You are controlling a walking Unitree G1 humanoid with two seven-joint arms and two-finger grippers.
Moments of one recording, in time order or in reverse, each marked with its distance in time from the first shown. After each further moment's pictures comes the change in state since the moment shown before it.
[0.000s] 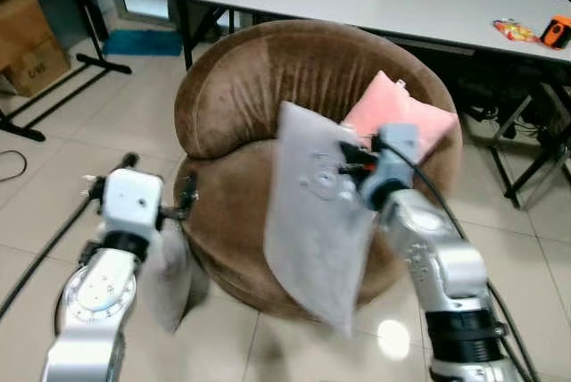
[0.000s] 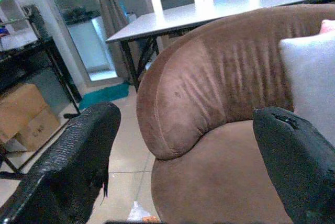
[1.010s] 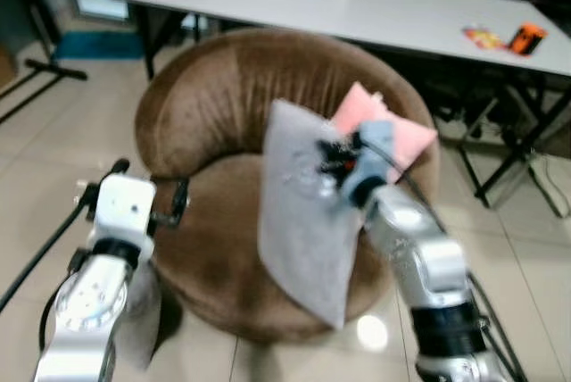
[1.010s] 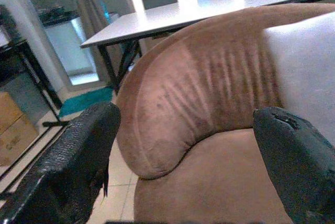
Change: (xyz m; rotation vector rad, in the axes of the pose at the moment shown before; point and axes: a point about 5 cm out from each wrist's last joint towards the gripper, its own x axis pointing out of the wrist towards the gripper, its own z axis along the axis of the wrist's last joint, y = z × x) left arm -0.007 0.005 -0.004 0.020 0.022 0.009; right arm 0.007 0.027 0.004 -0.016 -0.006 0.124
